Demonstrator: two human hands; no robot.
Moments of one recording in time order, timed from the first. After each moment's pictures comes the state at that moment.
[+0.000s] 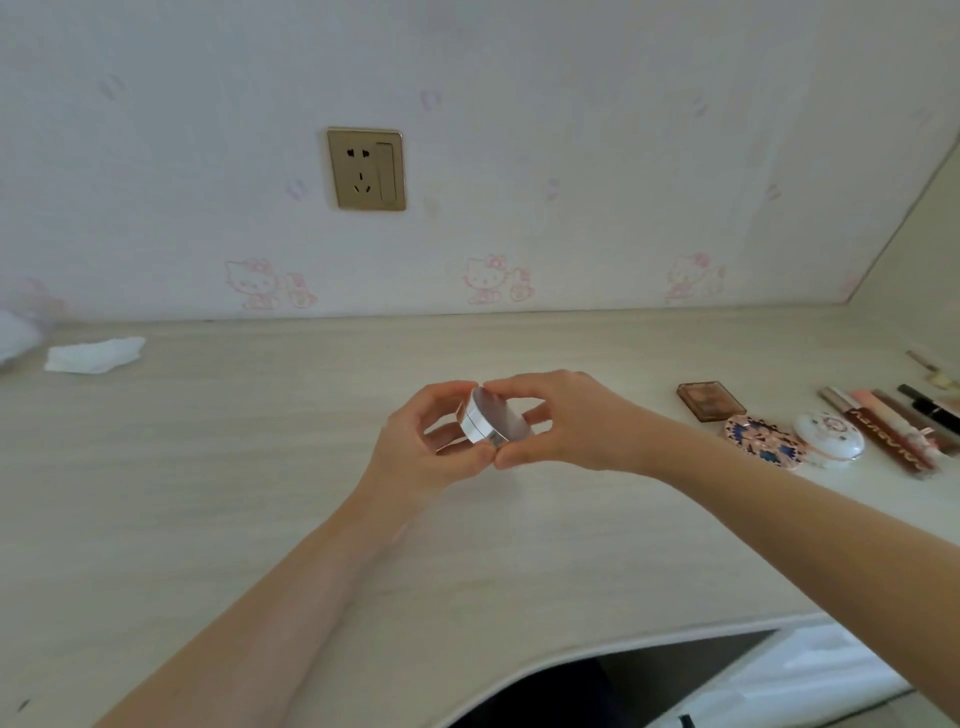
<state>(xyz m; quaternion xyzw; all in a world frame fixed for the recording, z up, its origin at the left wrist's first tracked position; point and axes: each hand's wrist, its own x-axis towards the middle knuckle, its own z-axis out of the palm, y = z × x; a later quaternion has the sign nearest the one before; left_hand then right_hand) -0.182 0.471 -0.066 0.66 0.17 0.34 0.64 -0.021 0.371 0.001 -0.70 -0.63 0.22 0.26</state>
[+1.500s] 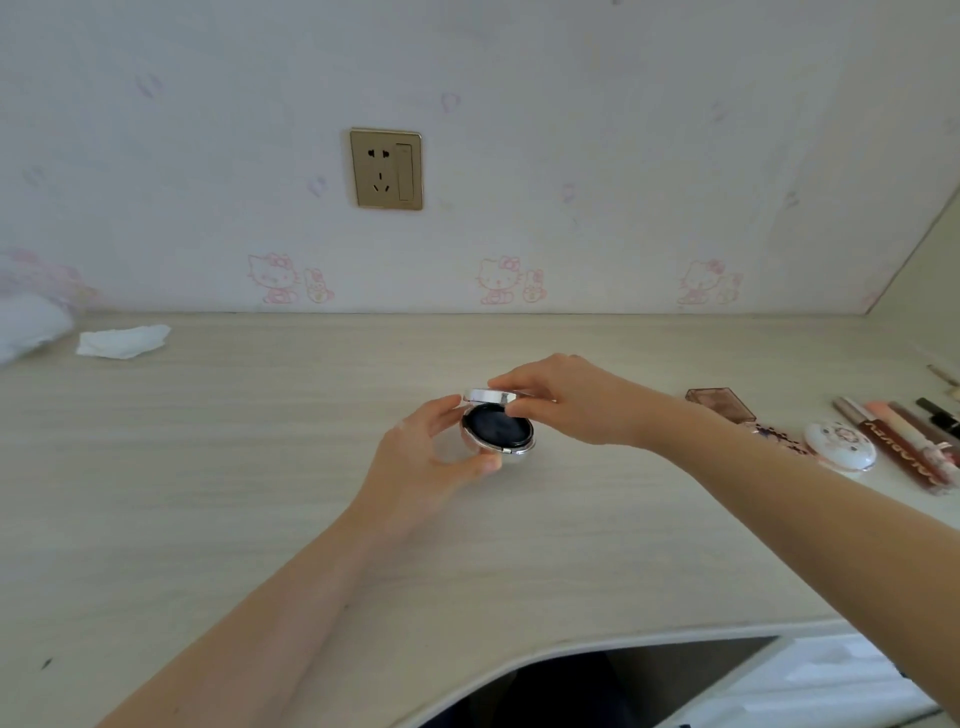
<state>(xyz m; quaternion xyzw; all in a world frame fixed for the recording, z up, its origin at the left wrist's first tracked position) -0.191 0.467 -0.073 0.77 0.31 0.30 0.47 -0.006 0.389 0.003 -0.69 -0.69 0.15 0.16</state>
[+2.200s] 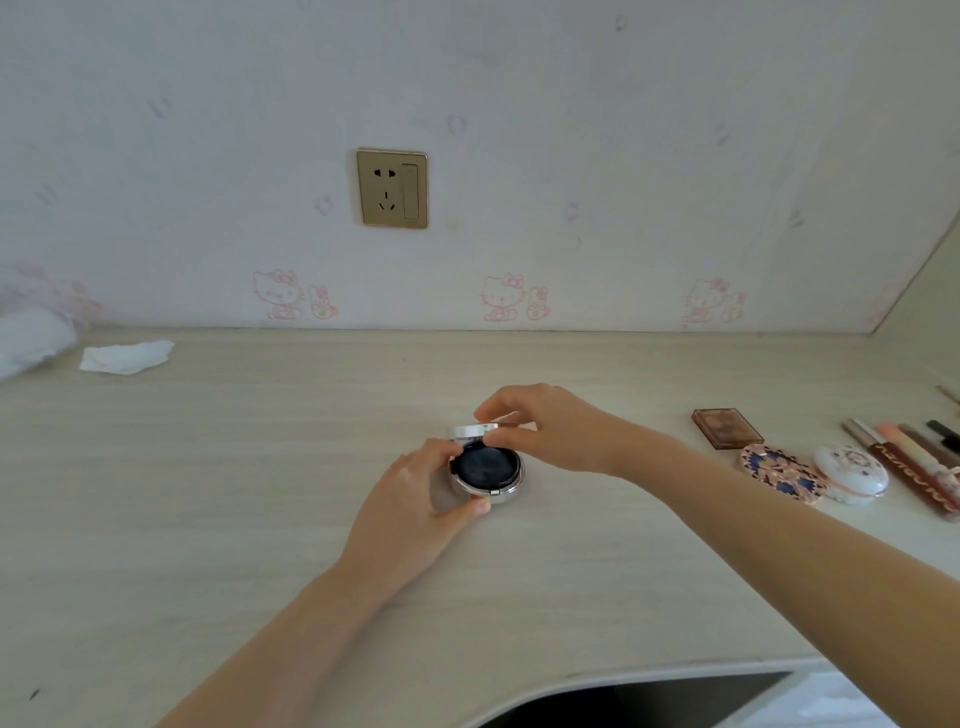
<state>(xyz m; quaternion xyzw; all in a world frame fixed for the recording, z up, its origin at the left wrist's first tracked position) -0.202 0.461 -0.091 0.84 0.34 0.28 0.31 -0.009 0.407 -0.021 -0.69 -0.65 0.22 0.23</state>
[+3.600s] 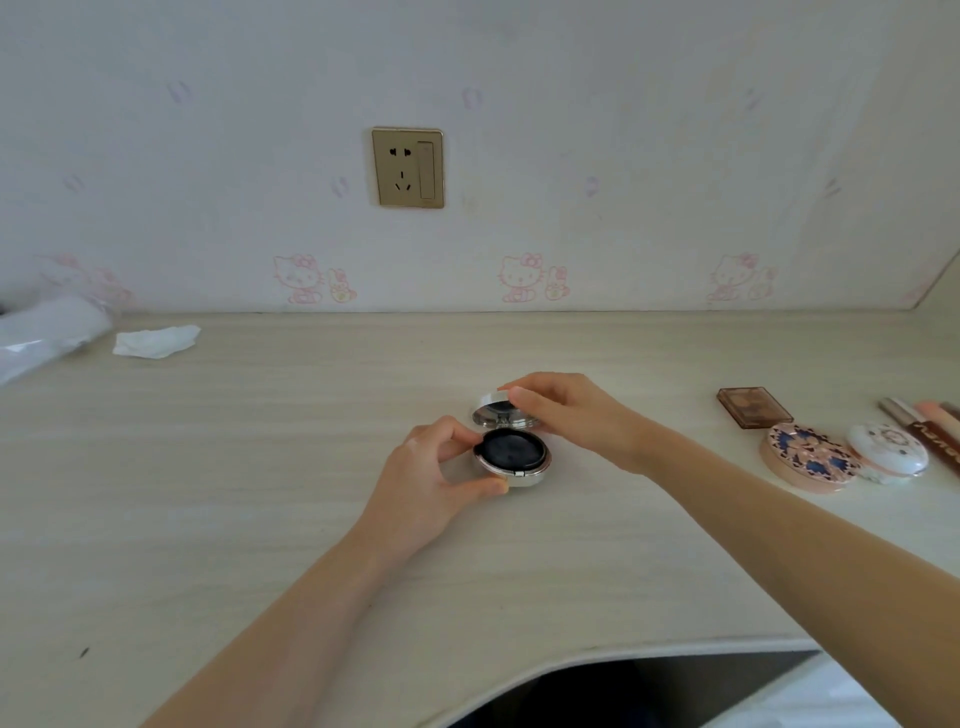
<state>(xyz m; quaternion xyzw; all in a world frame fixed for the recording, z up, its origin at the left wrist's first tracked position) -0.206 0.467 -0.086 0.81 0.33 0.29 0.40 -0.009 0.405 -0.043 -0.65 -0.53 0.37 0.41</state>
